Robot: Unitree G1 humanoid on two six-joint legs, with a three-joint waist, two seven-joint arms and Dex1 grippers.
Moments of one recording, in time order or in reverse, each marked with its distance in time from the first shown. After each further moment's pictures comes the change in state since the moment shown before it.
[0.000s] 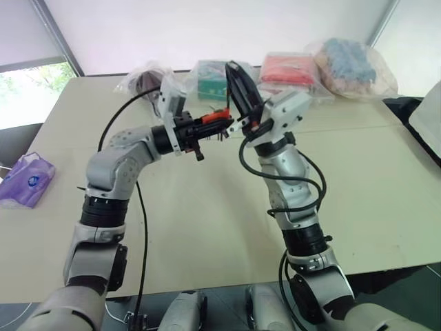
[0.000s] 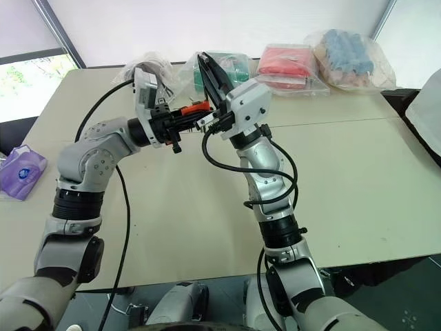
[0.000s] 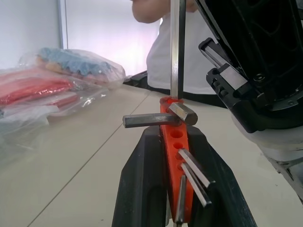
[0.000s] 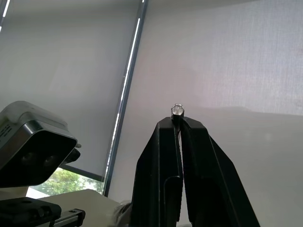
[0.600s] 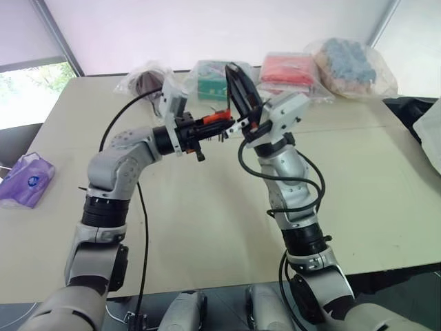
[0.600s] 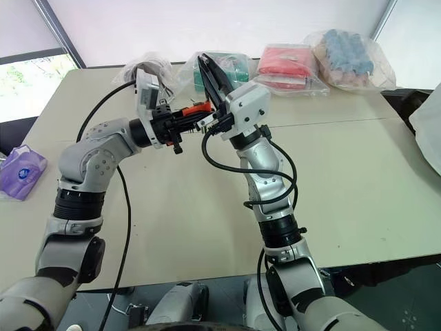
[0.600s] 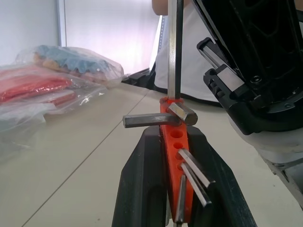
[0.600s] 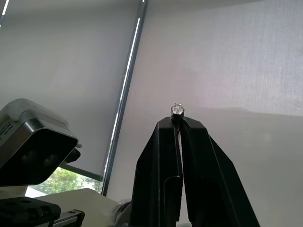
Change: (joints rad) left arm 0.000 -0.006 0.000 0.000 0.000 0.010 0.001; right arm 0.000 0.000 0.001 0.013 -0.007 -0.015 0.004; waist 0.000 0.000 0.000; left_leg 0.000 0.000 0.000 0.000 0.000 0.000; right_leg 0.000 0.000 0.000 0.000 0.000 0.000
